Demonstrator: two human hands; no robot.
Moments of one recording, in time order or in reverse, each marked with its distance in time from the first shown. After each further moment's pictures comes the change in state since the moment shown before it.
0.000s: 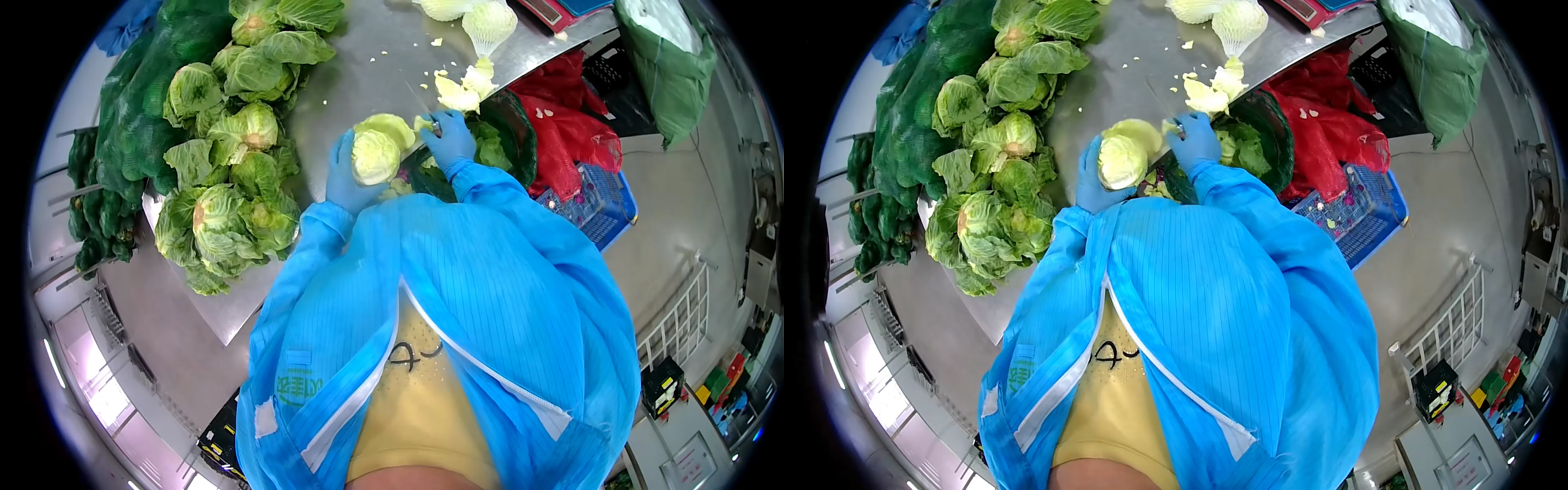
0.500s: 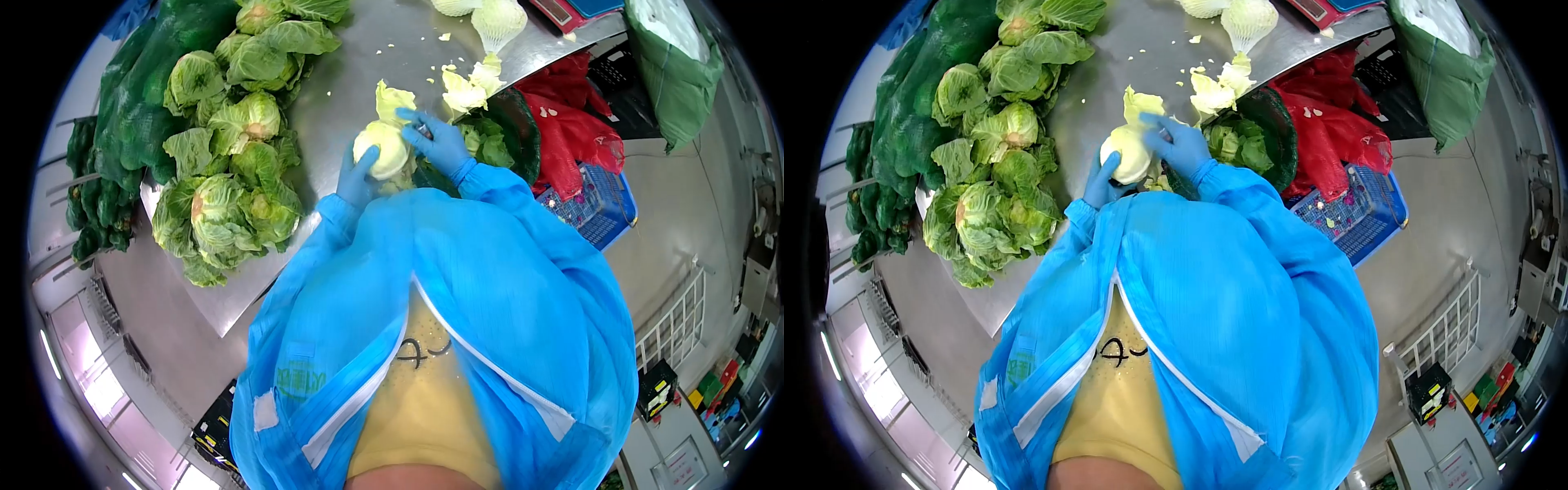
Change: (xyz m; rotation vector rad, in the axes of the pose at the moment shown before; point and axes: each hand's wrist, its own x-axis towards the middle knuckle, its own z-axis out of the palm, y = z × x) left_hand -0.004 0.022 0.012 -1.274 0.042 -0.758; right_hand -0.013 -0.023 -0.007 0.387 -0.298 -0.071
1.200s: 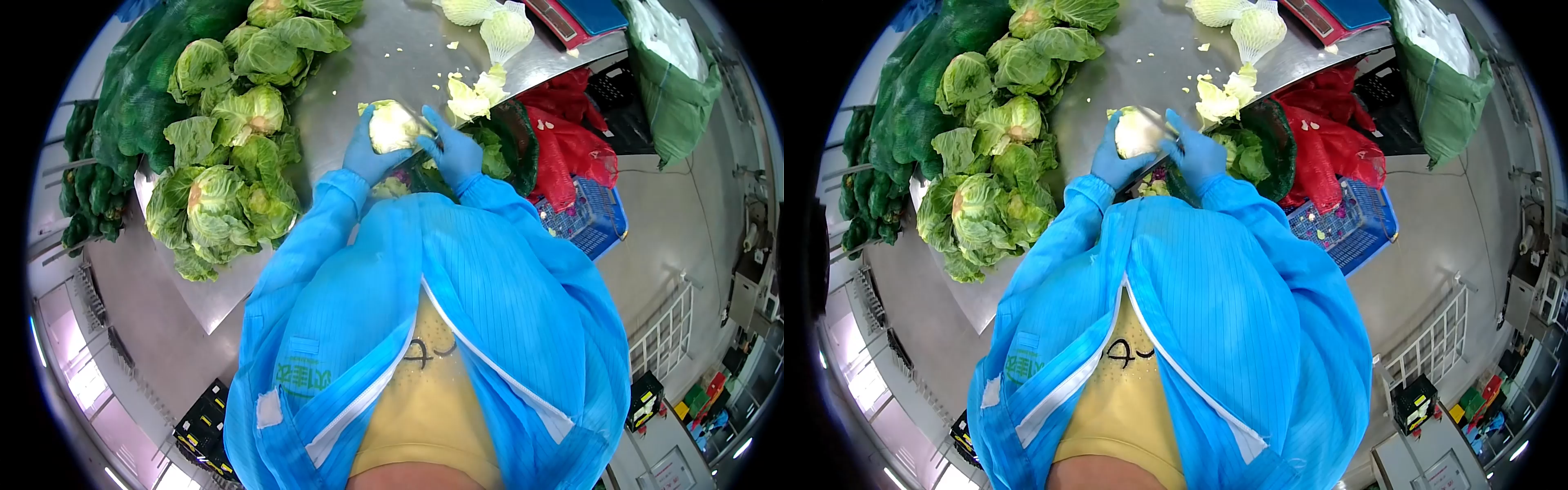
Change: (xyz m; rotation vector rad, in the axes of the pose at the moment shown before) left_hand 0.035 0.012 0.012 0.883 -0.032 0.361; right_hand -0.014 -0.009 -0.010 -0.627 0.161 -0.232
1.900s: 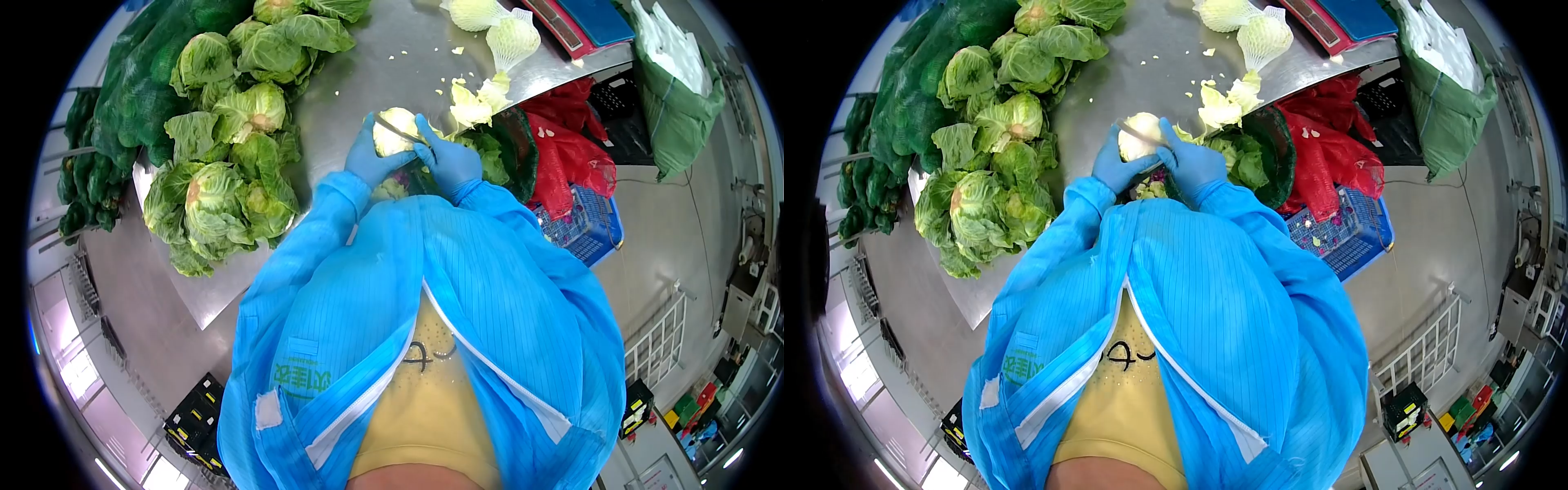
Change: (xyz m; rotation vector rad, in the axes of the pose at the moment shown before) left_hand 0.001 0.013 -0.001 -0.031 -0.072 -0.090; right_hand 0.007 -0.017 -0.014 -0.247 -0.345 0.064
